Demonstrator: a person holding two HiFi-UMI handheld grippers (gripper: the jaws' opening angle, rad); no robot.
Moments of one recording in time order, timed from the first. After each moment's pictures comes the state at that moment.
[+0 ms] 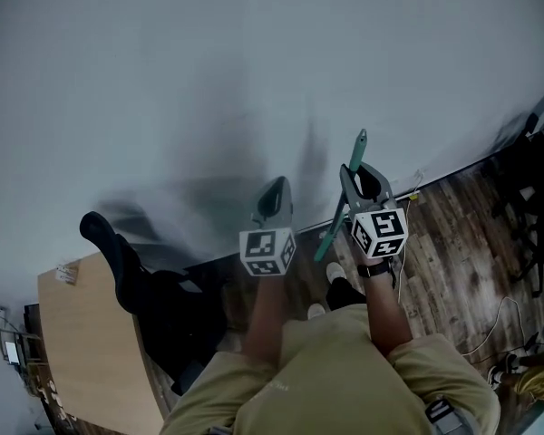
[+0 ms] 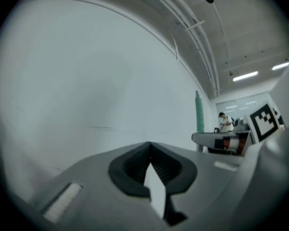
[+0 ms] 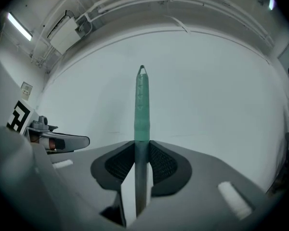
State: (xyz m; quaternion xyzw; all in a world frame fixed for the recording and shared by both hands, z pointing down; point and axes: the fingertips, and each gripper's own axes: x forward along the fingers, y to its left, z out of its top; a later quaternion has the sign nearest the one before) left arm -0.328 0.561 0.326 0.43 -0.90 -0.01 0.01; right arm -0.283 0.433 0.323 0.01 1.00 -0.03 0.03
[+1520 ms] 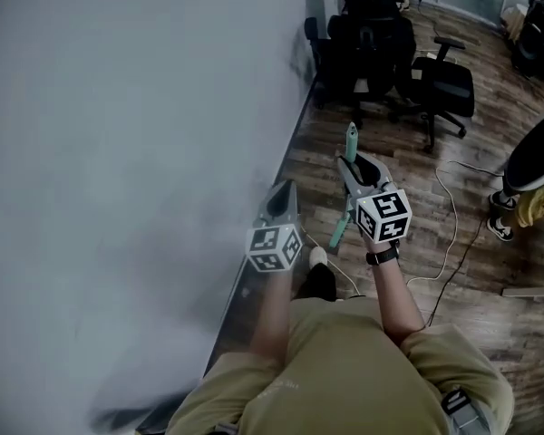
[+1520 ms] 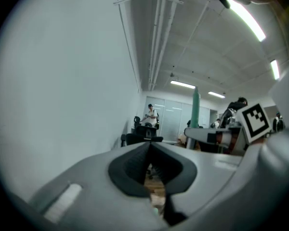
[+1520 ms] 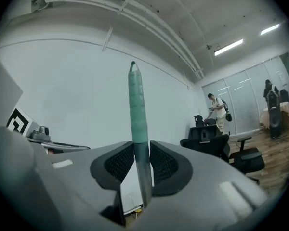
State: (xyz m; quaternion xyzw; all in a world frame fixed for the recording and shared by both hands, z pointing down) left arm 0.053 -0.004 0.403 0.78 -0.62 -0.01 0.10; right arm 0.166 -0.059 0.381 -0.39 0.92 -0.06 0.01
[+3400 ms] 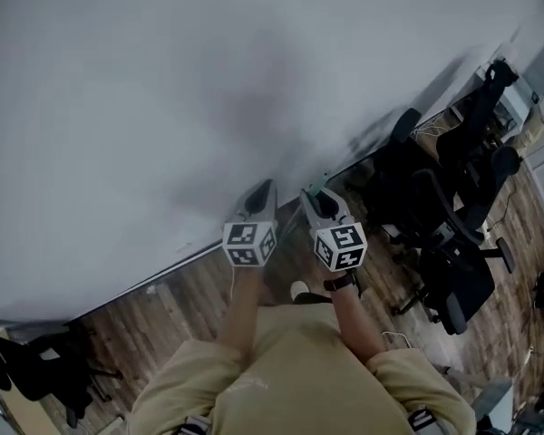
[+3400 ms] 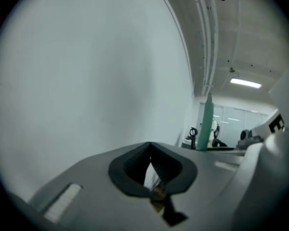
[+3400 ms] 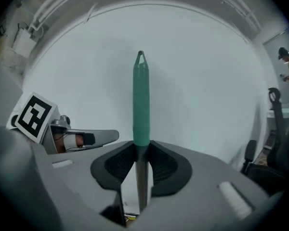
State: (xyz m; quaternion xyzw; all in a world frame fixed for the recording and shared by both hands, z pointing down) left arm -0.184 -0.526 0.472 0.55 -0.82 -0.08 0.13; right arm -0.120 -0.573 0.478 -0.06 0.99 -0.08 -0.11
